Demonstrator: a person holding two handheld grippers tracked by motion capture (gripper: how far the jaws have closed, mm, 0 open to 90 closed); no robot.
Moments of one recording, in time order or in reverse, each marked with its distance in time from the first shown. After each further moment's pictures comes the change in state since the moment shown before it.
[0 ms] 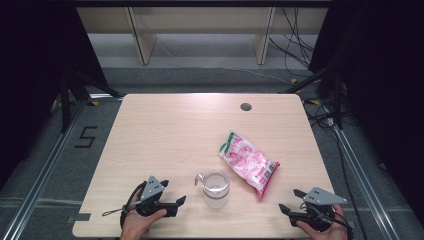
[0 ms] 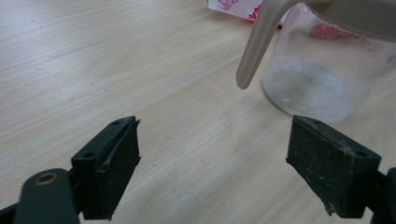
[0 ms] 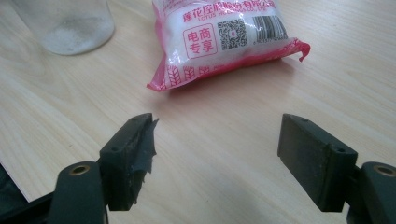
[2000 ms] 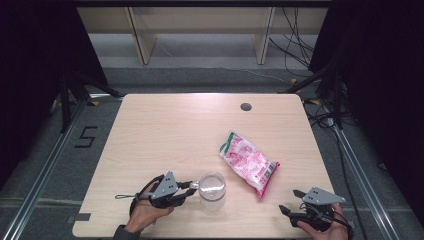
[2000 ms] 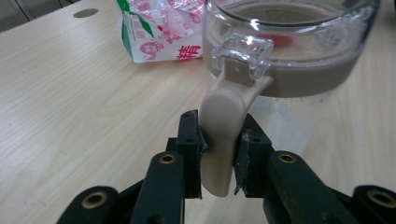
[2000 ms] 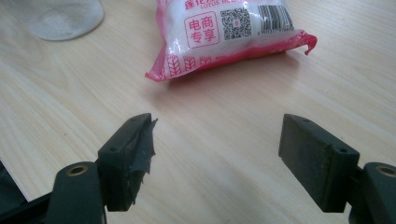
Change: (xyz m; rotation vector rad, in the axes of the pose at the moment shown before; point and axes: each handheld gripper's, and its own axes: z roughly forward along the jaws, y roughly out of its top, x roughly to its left) left arm -0.011 0.022 0.017 -0.069 -0.235 0.283; right arm -0.003 -0.003 0.003 0.024 0.003 -0.033
